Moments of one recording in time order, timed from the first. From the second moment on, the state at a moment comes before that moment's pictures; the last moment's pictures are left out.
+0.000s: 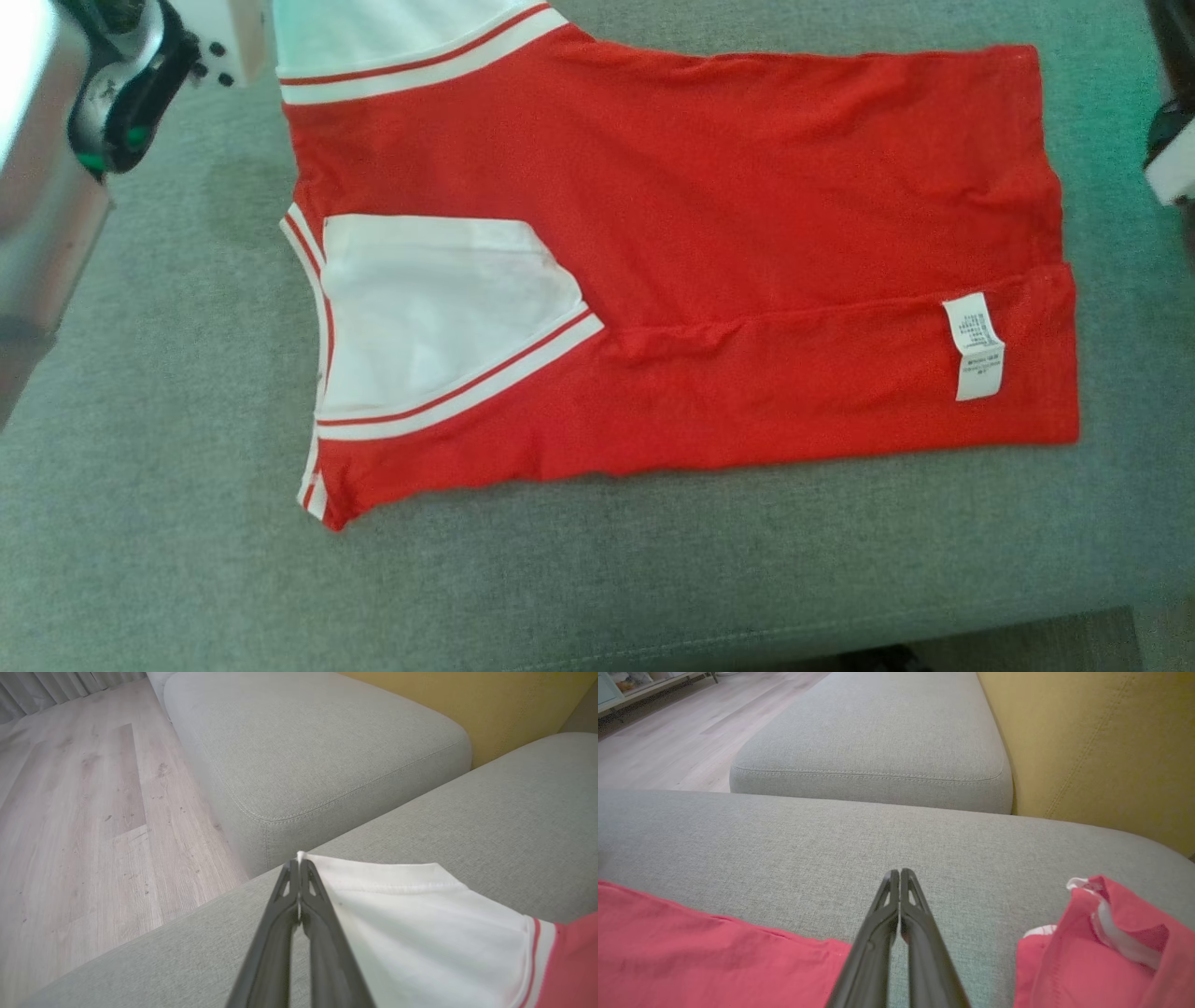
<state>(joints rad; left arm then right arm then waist) -1.25 0.51 -0.84 0.54 -0.76 -0.03 0.31 -1.10 -0.75 1.15 0.73 1.16 0.12 -0.24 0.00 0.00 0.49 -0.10</state>
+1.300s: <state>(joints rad) -1.24 0.51 -0.87 0.49 -0.76 -0.05 0.19 -1.16 -0.80 1.20 0.66 1.19 0.12 -0.25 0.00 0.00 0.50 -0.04</state>
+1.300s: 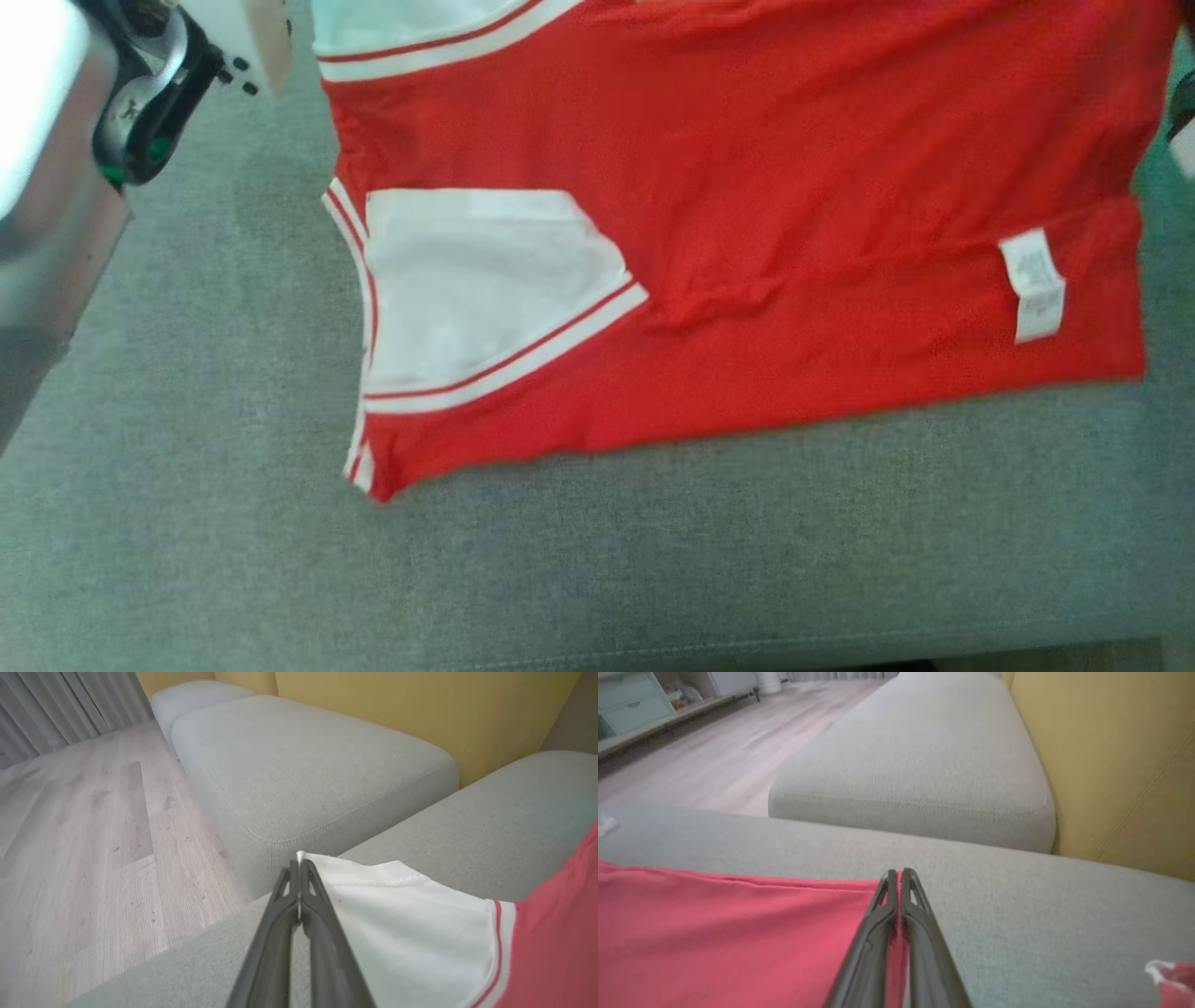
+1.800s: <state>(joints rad) -0.88 0.71 -0.90 0.10 -0.75 0.09 0.13 -0.82 -0.90 0.95 0.51 1.12 0.12 -0.25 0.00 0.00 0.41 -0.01</state>
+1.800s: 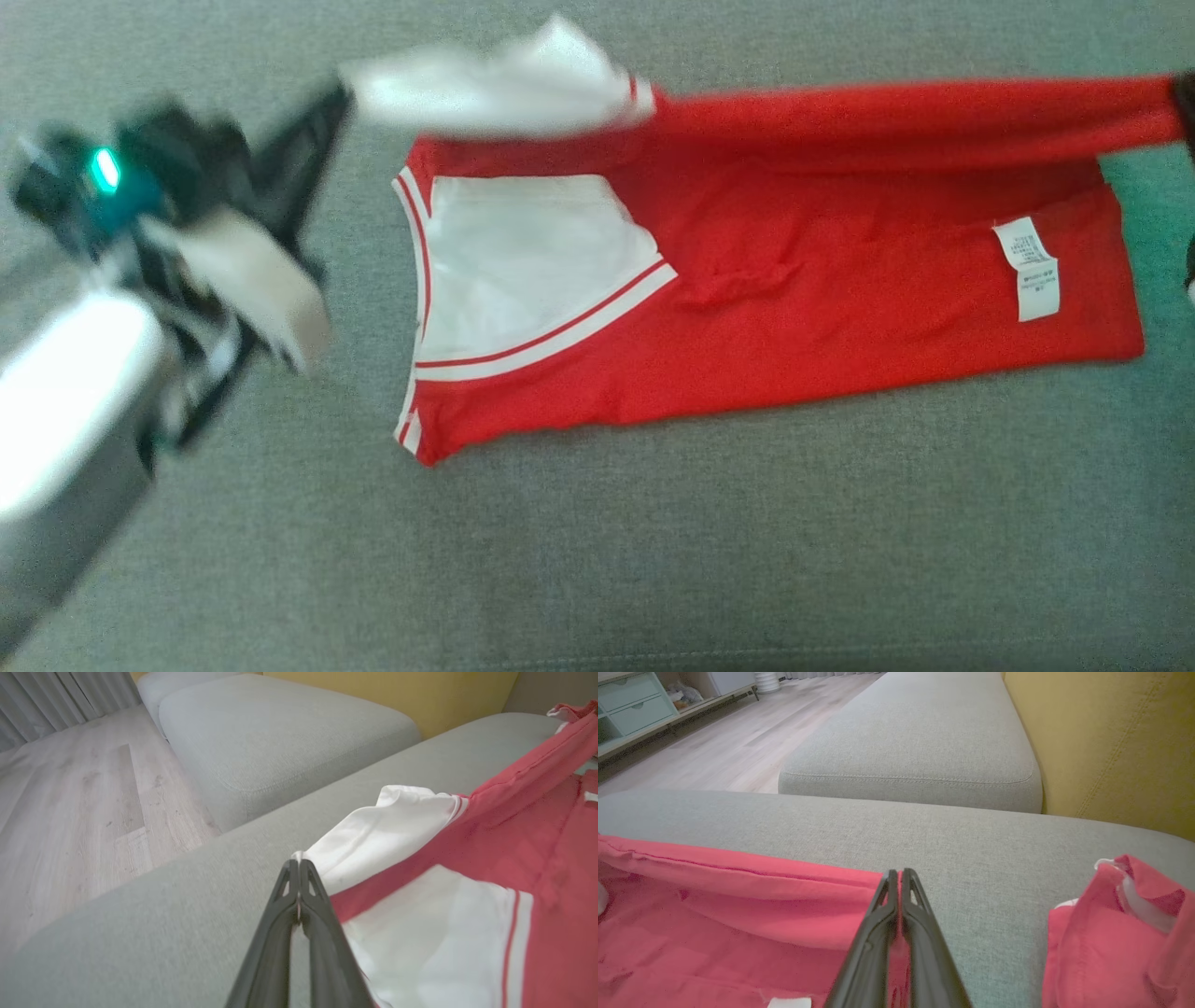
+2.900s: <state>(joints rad) -0.27 0.35 -0.77 -0.03 -0.53 0.61 -0.25 -0.20 -0.47 0.13 0.53 0.77 0.12 -0.25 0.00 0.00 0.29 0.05</state>
